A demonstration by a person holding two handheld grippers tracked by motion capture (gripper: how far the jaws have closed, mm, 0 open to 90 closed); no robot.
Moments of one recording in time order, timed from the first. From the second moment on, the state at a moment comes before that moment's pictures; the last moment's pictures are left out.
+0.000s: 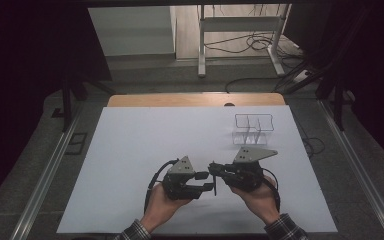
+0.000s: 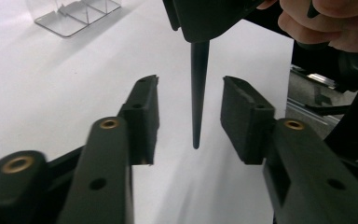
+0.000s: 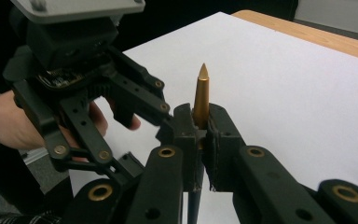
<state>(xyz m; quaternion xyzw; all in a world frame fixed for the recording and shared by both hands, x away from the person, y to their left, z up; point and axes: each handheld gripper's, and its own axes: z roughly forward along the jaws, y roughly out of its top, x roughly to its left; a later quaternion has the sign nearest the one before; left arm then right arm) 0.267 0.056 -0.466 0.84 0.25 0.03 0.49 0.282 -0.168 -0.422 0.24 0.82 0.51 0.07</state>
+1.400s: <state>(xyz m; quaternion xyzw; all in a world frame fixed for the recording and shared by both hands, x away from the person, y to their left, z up) 0.247 0.108 -0.466 0.83 0.30 0.07 0.46 0.283 -0.184 -0.419 0.25 0.82 0.51 0.08</state>
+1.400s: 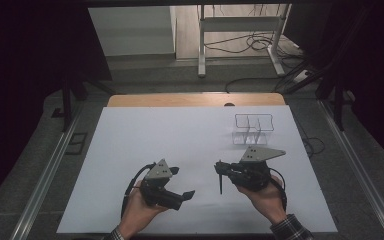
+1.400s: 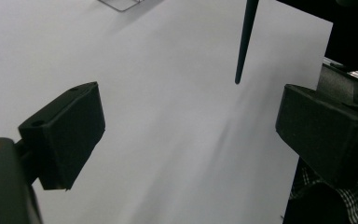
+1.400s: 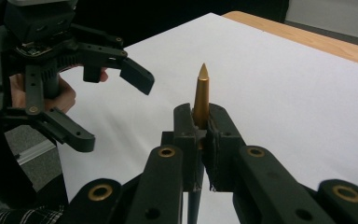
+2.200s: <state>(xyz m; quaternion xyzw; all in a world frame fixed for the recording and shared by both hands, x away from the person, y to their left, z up) 0.231 0.142 -0.476 0.83 0.33 0.07 0.44 0.289 -0.190 -0.413 0.25 0.82 0.51 0.09</state>
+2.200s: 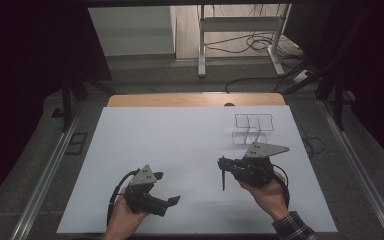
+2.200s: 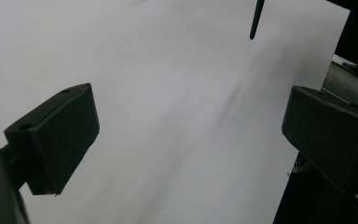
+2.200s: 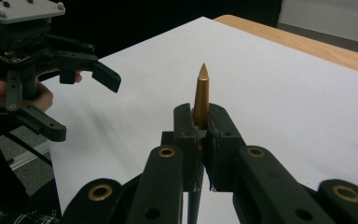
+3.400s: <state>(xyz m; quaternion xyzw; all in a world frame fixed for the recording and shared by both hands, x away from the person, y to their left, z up) 0.213 0.157 -0.487 0.84 0.33 0.12 0.42 0.320 -0.208 -0.394 0.28 0.80 0.51 0.12</state>
